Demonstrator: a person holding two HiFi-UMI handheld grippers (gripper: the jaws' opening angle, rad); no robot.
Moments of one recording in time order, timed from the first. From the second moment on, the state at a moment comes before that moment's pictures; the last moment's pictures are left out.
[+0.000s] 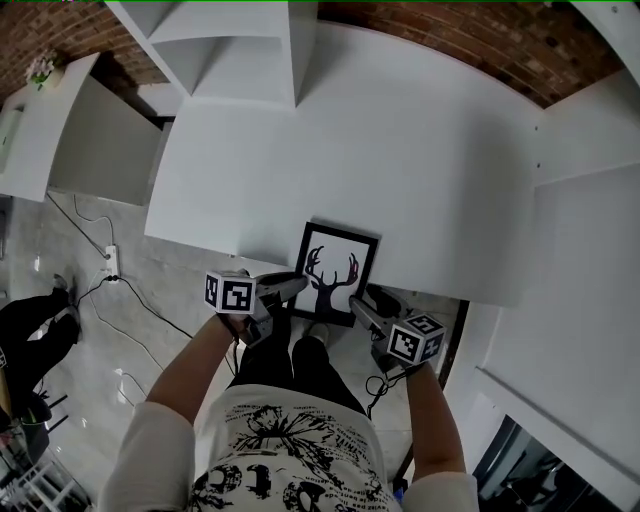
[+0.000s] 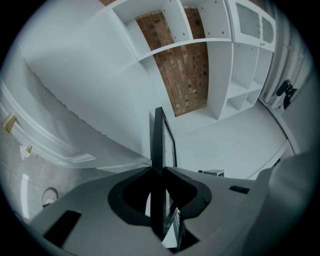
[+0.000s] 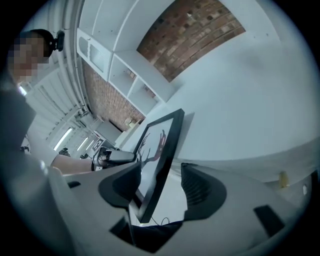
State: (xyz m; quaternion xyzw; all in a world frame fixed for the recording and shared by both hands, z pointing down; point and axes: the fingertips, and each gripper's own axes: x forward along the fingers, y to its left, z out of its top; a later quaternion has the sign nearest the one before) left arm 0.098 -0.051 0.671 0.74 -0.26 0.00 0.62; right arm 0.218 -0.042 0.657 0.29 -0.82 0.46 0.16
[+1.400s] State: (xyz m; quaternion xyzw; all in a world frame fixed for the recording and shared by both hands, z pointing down) left arm 0.097 -0.001 0.534 0.84 -0.28 -0.03 0.46; right arm 0.202 -0.007 0.530 0.12 -0.90 0.41 0.11
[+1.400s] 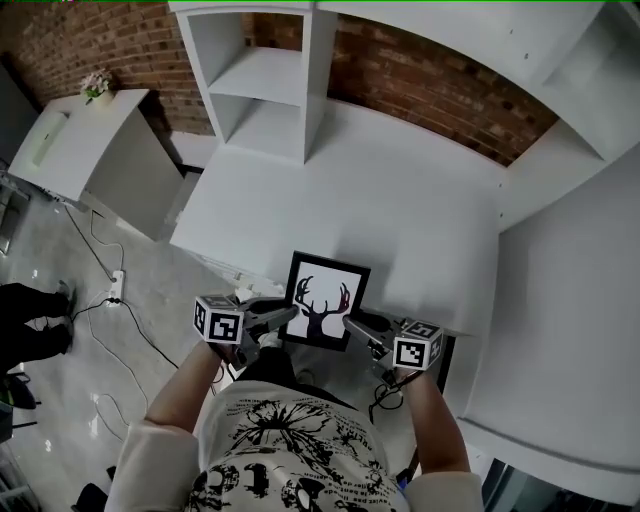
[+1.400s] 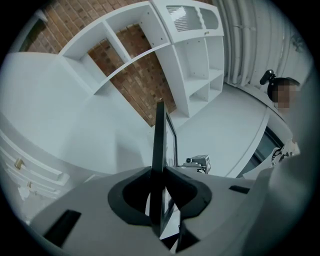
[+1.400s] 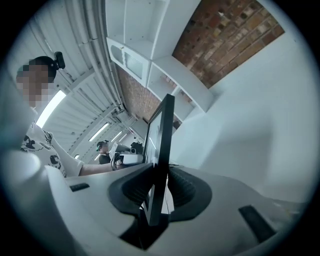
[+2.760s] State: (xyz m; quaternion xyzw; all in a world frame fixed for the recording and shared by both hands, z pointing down) left arm -0.059 -0.241 0.513 0.93 -0.23 0.04 0.30; right arm 0.044 -0.240 0.514 0.24 -0.92 0.28 0.15
